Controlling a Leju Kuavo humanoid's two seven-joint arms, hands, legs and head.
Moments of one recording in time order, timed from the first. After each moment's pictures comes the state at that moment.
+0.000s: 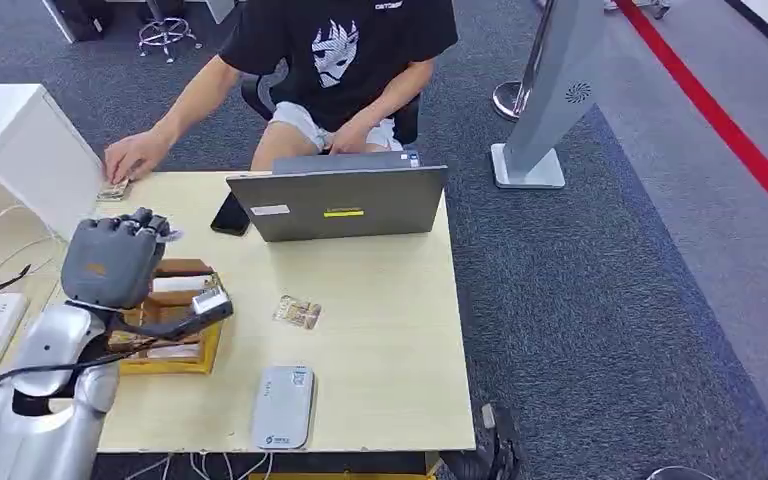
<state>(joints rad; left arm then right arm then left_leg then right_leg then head) -0.34 0.11 -0.12 -1.51 -1.40 0.25 -0.21 -0.30 0.03 1.33 -0.11 -1.52 0.07 -0.54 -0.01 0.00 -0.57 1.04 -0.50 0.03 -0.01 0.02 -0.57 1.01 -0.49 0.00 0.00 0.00</state>
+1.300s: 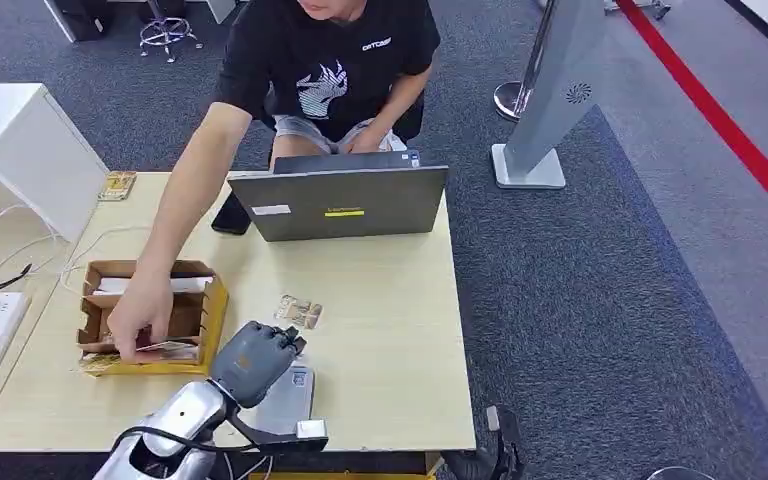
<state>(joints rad) -0.24 0.09 -0.54 -1.31 -1.34 0.21 -0.27 -0.29 0.03 1.30 -0.11 -1.52 0.10 -0.56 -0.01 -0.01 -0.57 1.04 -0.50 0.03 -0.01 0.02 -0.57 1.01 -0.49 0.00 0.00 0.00</state>
